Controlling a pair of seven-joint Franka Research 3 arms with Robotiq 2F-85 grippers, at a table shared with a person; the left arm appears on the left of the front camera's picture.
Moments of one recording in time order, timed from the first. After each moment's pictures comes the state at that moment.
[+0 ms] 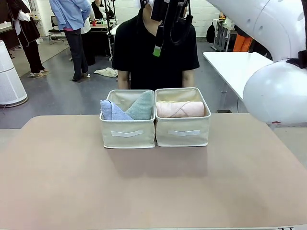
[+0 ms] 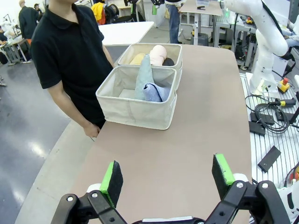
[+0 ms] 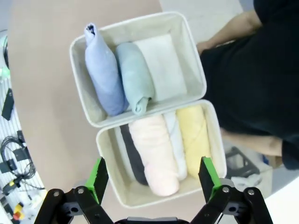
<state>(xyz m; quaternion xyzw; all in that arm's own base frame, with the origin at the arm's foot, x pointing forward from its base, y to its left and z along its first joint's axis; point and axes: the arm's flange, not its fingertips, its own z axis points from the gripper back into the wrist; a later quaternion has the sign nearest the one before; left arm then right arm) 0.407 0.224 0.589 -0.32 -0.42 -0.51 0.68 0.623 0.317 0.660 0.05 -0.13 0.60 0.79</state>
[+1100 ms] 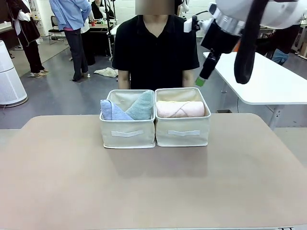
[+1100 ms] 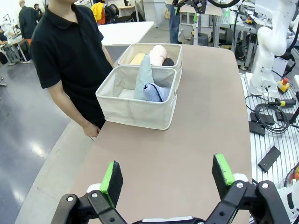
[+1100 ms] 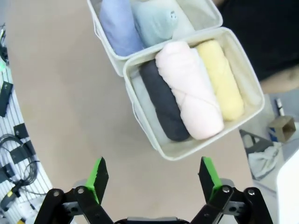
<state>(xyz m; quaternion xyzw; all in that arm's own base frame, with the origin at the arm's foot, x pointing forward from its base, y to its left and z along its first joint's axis) 0.407 0.224 0.589 -0.32 -0.42 -0.51 0.68 0.463 0.172 0.594 0.05 -0.20 0.54 0.81</state>
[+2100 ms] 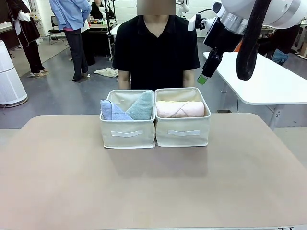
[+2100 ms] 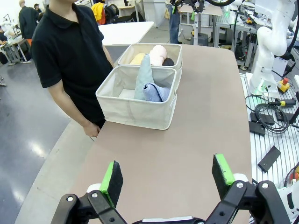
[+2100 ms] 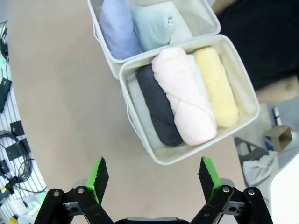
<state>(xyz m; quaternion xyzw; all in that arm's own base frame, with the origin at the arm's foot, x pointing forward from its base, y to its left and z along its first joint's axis) 0.407 0.224 0.589 -0.32 -0.42 -0.51 0.68 0.474 0.170 0.598 0.05 -0.21 0.56 0.80</state>
